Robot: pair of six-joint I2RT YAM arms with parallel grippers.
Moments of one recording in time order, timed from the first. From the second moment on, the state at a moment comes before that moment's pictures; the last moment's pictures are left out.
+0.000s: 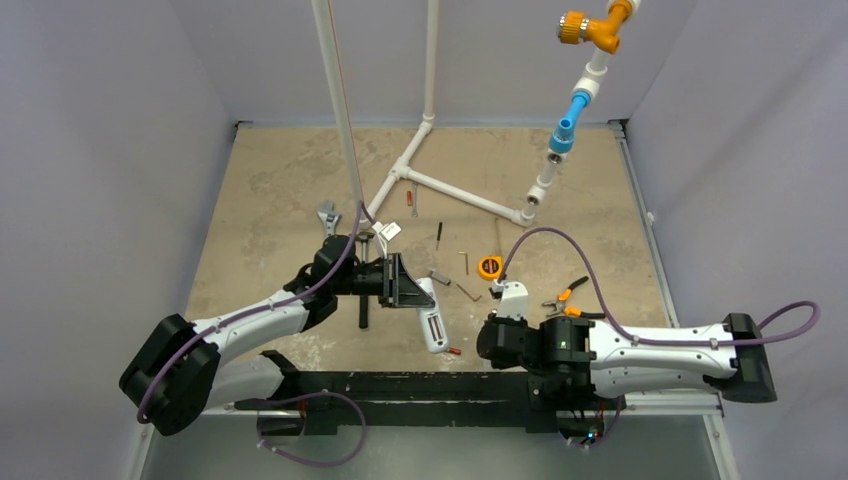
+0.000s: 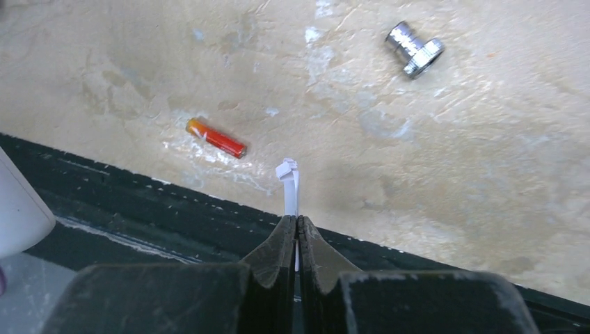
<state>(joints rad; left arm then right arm) -0.66 1.17 0.45 0.42 0.78 -1.04 1.42 0.88 0.60 -0.83 0.47 1.17</state>
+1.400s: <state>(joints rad) -0.65 1.03 0.44 0.11 0.66 -0.88 0.97 1.01 0.53 -0.75 0.28 0.87</state>
